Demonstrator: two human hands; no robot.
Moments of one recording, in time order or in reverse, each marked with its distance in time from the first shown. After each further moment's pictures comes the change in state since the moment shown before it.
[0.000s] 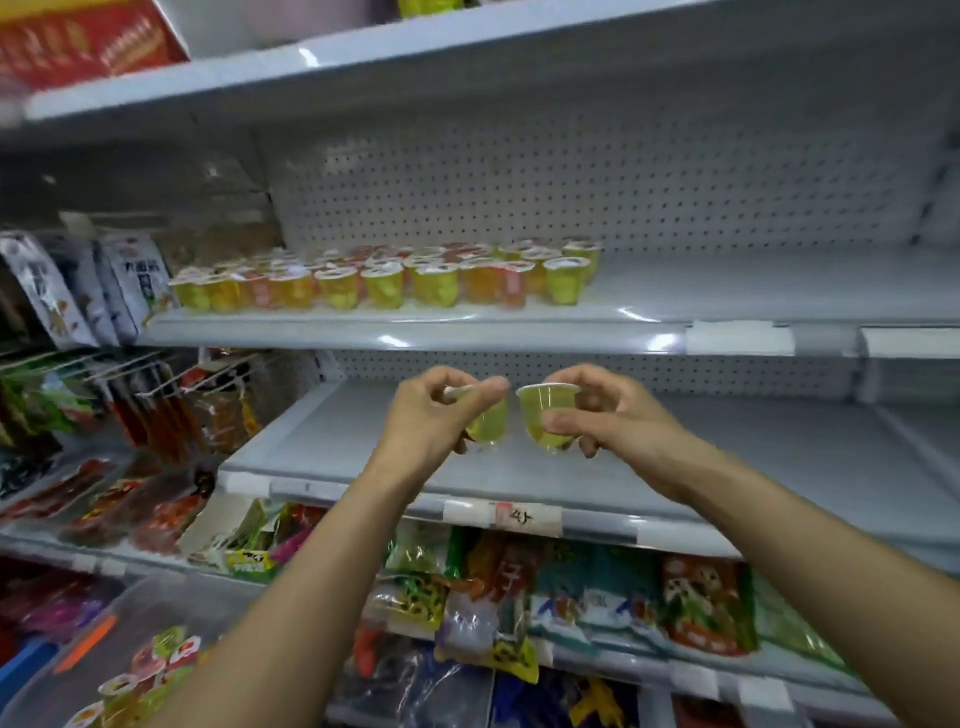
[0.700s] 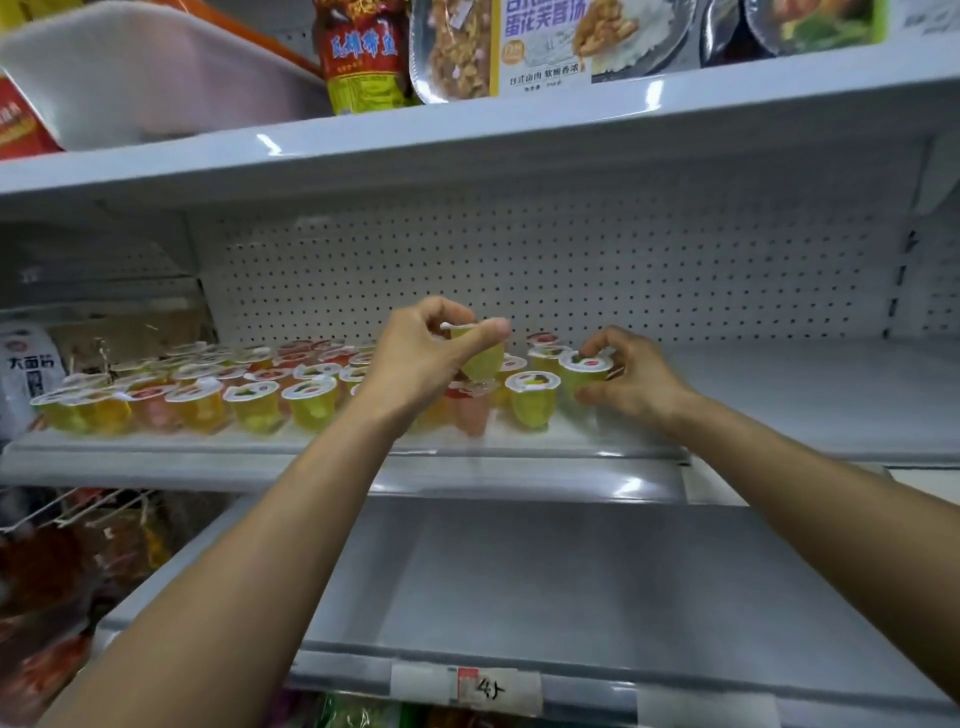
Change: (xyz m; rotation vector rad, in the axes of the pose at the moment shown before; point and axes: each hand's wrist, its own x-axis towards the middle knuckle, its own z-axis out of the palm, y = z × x) left_hand 0.180 0.095 0.032 0.062 -0.011 0.263; right_hand 0.177 -0.024 -0.125 -0.439 0.360 -0.138
